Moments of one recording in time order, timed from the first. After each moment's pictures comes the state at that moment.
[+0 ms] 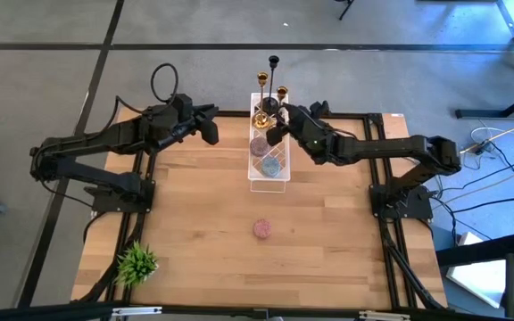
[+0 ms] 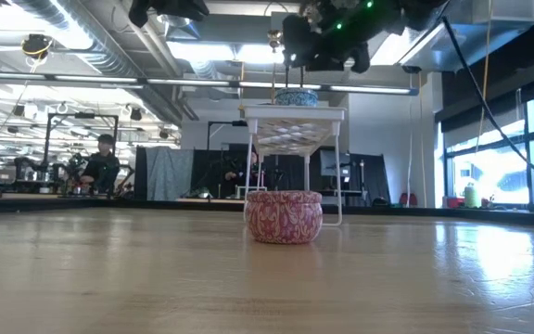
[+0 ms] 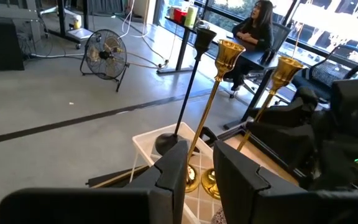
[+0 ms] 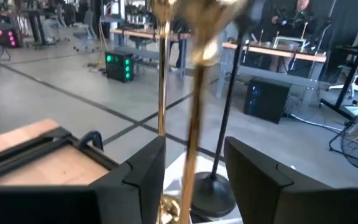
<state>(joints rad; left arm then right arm) 0.20 1.03 1.12 -0.35 -0.63 -0.45 -0.16 1.53 1.03 0.37 0.79 0.06</state>
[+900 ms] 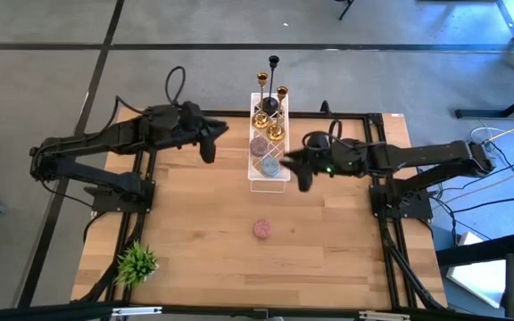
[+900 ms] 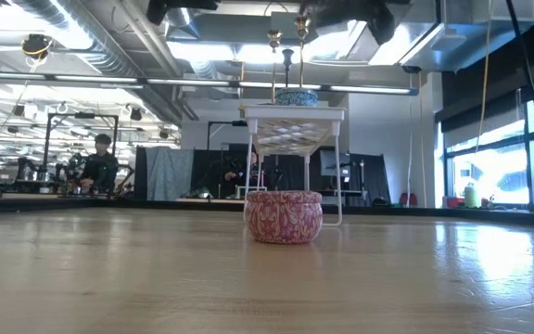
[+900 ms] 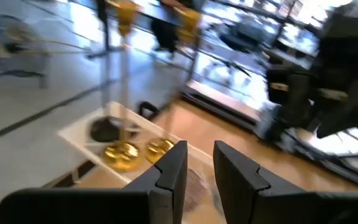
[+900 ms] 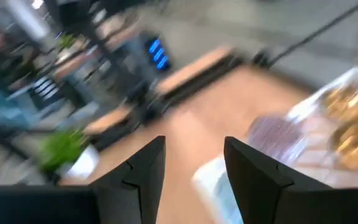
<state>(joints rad) 0.20 1.03 1.12 -0.35 -0.29 -0.30 0.08 1.21 1.03 -0.15 0.32 0.54</state>
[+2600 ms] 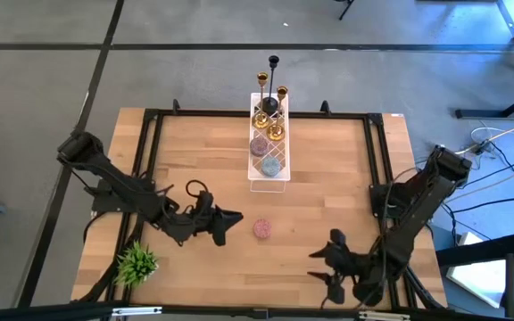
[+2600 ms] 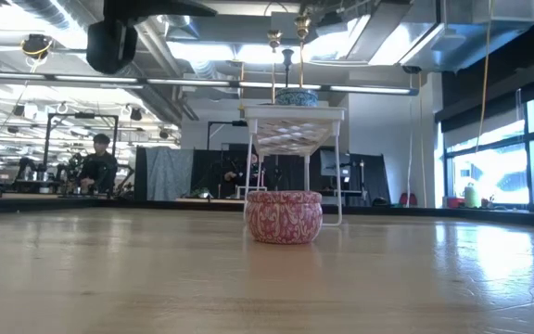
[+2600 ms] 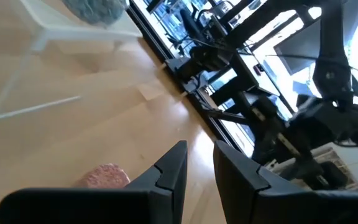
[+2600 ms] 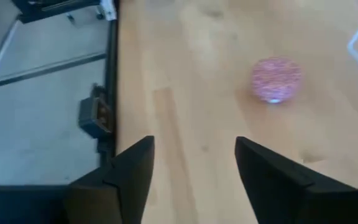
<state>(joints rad) -0.57 1.37 0.74 0.31 -0.82 -1.12 0.97 1.55 1.03 -0.38 0.75 0.96</state>
